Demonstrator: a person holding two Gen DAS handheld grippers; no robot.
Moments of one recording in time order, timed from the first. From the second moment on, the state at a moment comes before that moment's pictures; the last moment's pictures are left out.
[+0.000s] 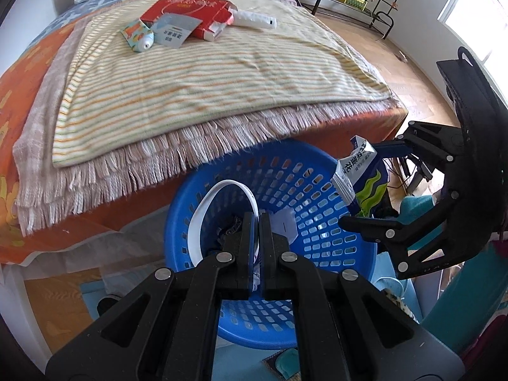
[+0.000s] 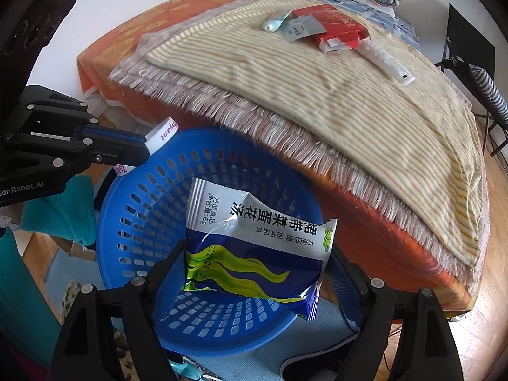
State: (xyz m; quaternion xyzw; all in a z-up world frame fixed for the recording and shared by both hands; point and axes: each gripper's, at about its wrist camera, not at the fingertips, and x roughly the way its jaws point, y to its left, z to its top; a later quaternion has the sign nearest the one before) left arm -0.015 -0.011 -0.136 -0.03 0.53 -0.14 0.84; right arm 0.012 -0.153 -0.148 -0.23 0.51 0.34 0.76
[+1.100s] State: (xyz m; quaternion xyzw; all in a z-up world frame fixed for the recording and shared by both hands) left arm -0.011 -0.009 -0.145 -0.04 0.55 -0.12 0.83; right arm 0.012 -0.153 -0.159 -0.24 0.52 0.33 0.75
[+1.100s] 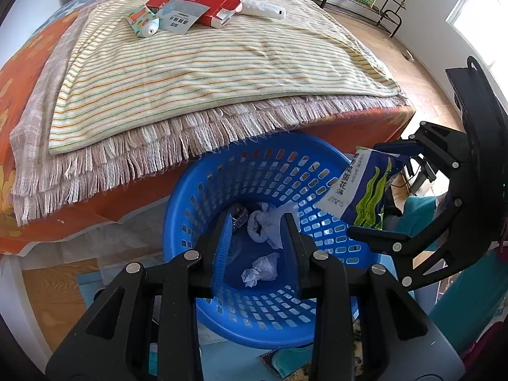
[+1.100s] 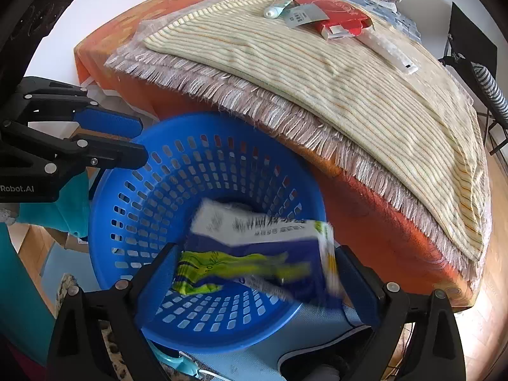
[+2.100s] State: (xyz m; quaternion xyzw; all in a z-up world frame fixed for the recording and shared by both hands) left arm -0.009 -0.002 -0.143 -0.05 0.55 -0.11 0.83; right arm 0.008 -0.150 -0.144 -0.18 0.51 0.39 0.74
